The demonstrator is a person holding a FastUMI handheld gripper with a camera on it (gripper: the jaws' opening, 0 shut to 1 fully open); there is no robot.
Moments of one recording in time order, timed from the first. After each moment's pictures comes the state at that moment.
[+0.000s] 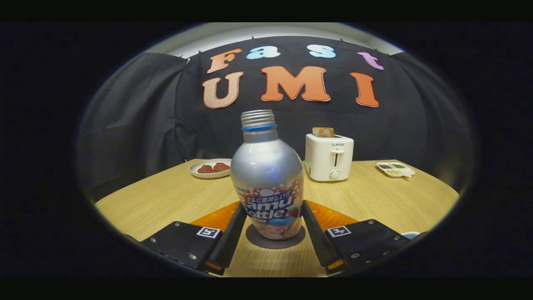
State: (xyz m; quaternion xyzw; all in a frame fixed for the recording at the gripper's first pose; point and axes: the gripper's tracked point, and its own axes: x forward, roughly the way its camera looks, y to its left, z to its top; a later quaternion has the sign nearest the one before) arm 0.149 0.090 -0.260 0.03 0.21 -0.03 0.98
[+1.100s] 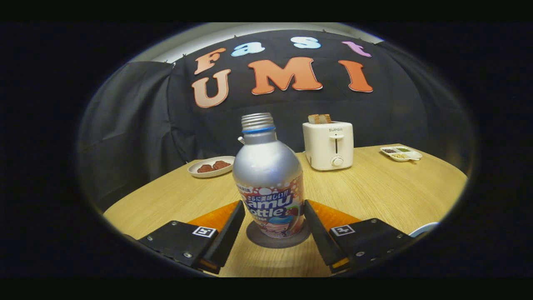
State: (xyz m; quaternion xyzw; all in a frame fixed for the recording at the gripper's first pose) arm 0.144 0.089 -0.264 0.09 0.22 -0.03 0.97
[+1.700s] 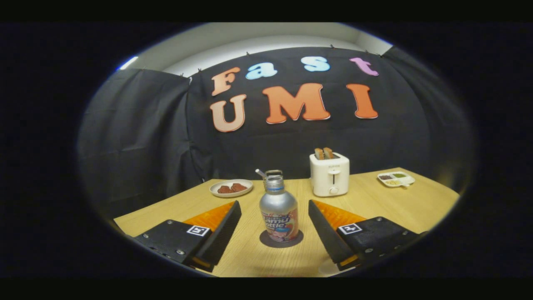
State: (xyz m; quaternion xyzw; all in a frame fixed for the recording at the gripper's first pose) arm 0.105 0.075 -0.144 0.06 0.12 0.00 0.99
